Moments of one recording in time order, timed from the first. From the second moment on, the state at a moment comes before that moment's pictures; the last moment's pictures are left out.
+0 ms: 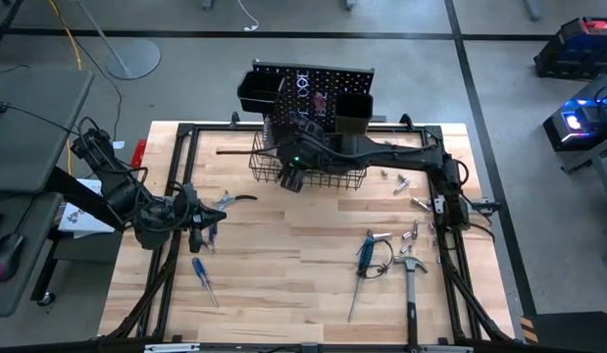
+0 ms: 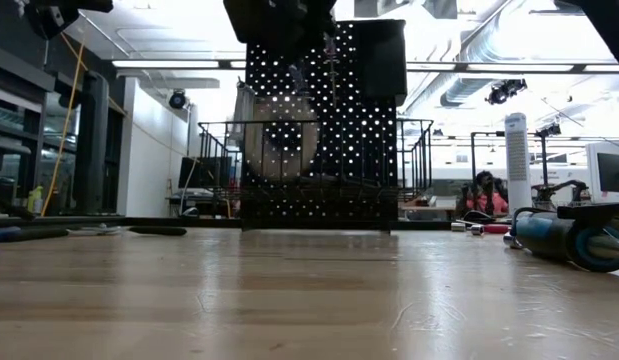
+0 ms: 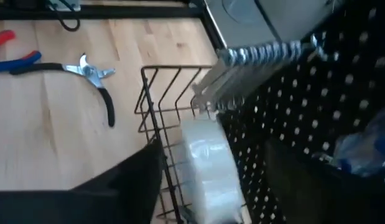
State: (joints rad) left arm -0.80 0.77 0.81 -0.82 -0.88 -0.94; right arm -0.06 2.04 2.14 -0.92 0.44 -0.01
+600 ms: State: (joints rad) left arm -0.80 0.80 0.81 -0.95 -0.74 -1.01; right arm 0.08 2.04 2.25 -1.26 0.36 0.12
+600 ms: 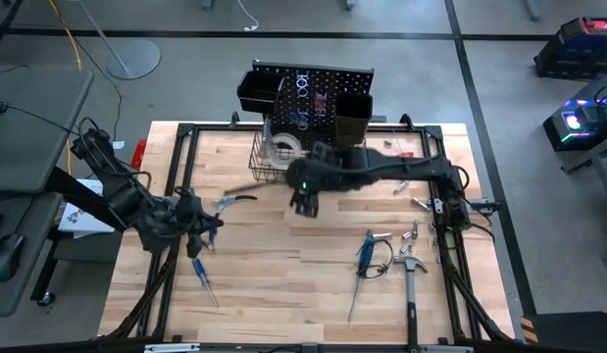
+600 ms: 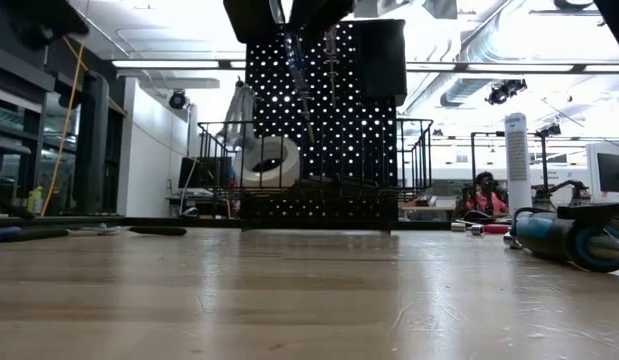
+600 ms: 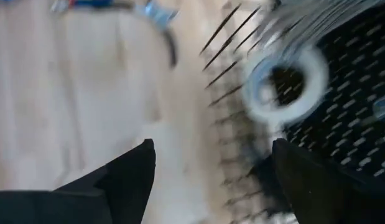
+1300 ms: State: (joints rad) left arm -0.61 1.04 0.81 -0.80 -0.50 -0.96; right arm 0.52 1.68 1.47 -1.35 0.20 1.19
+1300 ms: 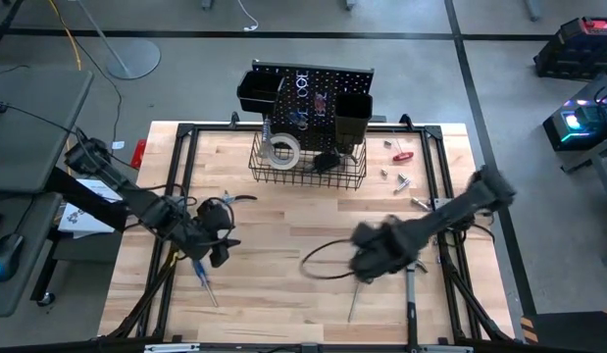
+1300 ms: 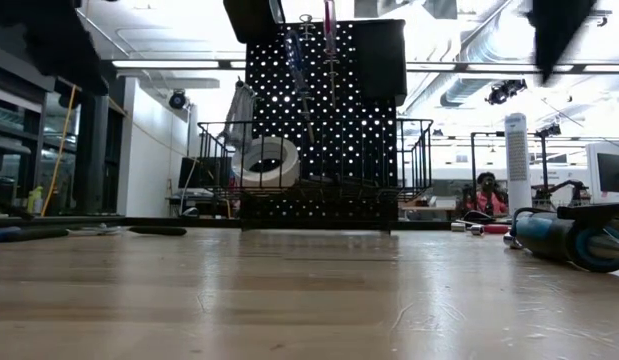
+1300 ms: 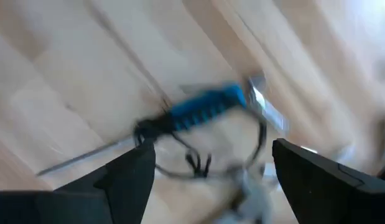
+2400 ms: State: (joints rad) left arm -0.50 1.21 0.81 -0.68 -0.29 -1.12; right arm 0.48 1.33 1.03 -1.39 0.22 2.11
